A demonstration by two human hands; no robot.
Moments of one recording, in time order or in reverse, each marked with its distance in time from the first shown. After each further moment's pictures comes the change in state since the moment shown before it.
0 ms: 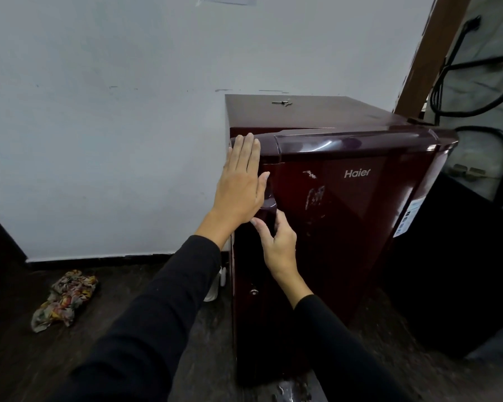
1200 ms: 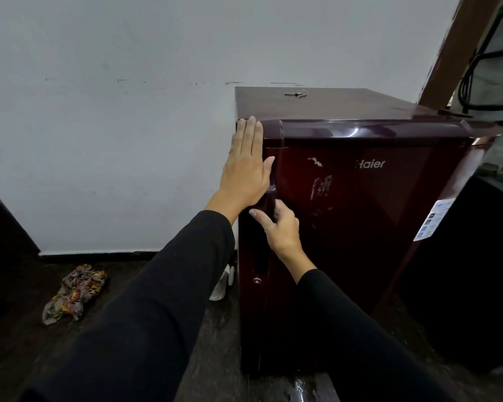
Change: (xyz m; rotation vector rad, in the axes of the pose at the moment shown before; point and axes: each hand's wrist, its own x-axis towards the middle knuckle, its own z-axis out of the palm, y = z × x) left_hand 0.033 -0.028 0.033 0.014 -0.012 -0.060; right_hand 0.046 0.011 0.017 -0.028 -0.158 0.069
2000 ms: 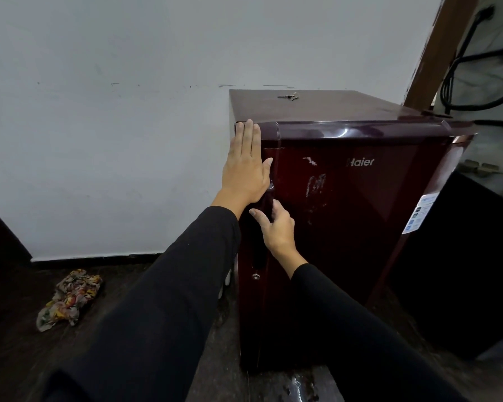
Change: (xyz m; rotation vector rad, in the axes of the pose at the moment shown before) left_hand -0.001 0.005 -0.006 0.098 -0.084 -0.039; right_hand -0.006 0.005 0.011 -0.031 0.079 0.040
